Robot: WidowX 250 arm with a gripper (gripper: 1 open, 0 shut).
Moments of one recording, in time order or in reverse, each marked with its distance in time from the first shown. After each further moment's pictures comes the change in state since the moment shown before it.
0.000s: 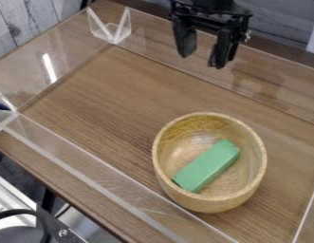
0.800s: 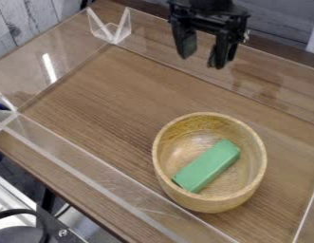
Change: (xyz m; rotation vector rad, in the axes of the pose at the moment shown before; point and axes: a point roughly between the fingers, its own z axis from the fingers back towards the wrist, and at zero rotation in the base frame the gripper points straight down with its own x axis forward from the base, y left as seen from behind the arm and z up) arm -0.002 0.001 0.007 -0.020 -0.045 -0.009
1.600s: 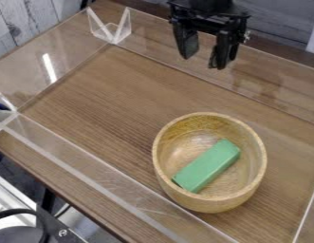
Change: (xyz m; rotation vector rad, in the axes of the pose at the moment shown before) arm 0.003 -0.003 -0.008 -0.007 -0.030 -0.017
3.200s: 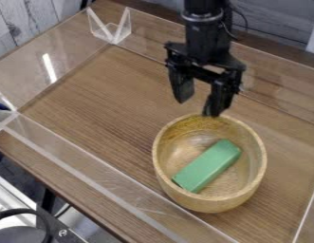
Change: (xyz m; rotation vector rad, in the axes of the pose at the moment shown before) arm -0.041 -0.032 -0.037 -0.010 0.102 -0.077
